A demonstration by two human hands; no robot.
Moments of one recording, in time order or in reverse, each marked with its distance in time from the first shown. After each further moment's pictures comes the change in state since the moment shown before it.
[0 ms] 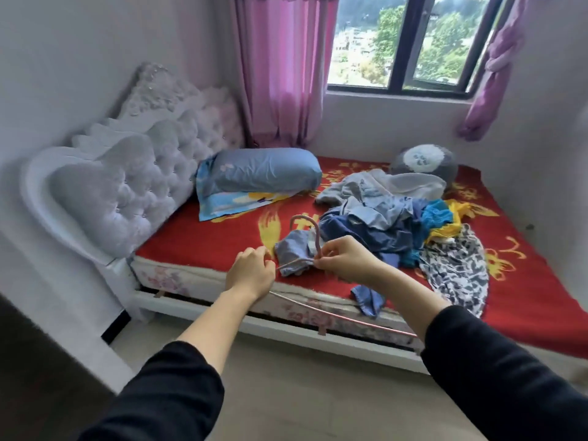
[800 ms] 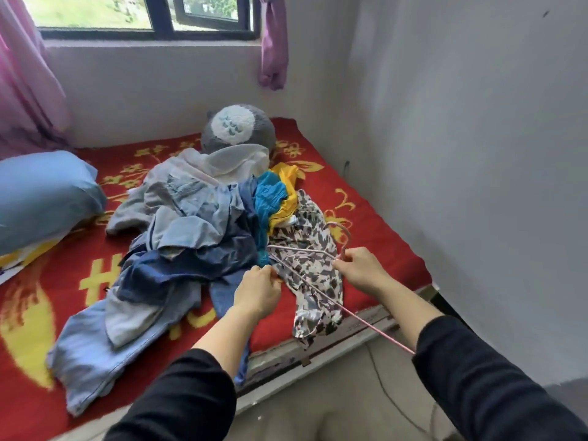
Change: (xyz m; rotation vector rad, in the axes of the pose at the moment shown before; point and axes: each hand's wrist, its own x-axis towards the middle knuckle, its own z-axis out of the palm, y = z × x) left_hand 0.215 0.351 0.349 -0.003 -0.552 0.508; right_hand 0.073 0.325 -0.312 0.038 0.587 0.655
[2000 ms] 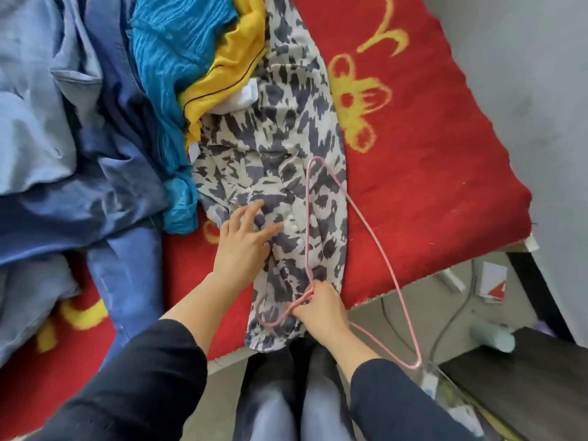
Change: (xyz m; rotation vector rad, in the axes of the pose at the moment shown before) left_hand 0.284 -0.061 0.300 0.368 -0.212 0.185; right_hand 0.256 0.278 0.206 0.001 -0.404 0.489
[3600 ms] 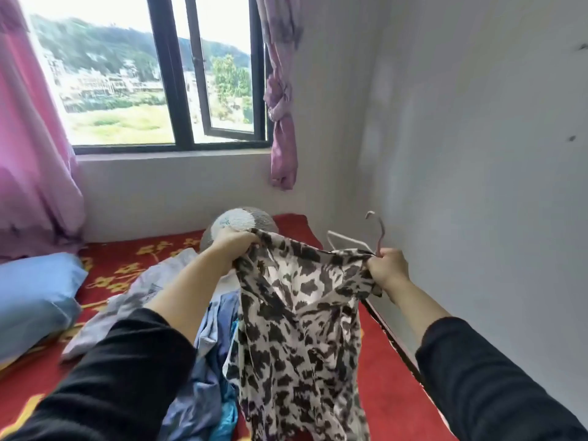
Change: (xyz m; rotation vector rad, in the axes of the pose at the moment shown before) left_hand -0.054 0.072 -0.554 -1.094 0.454 -0.375; right_hand -0.274 -0.284 -0.393 0.380 0.735 -0.616
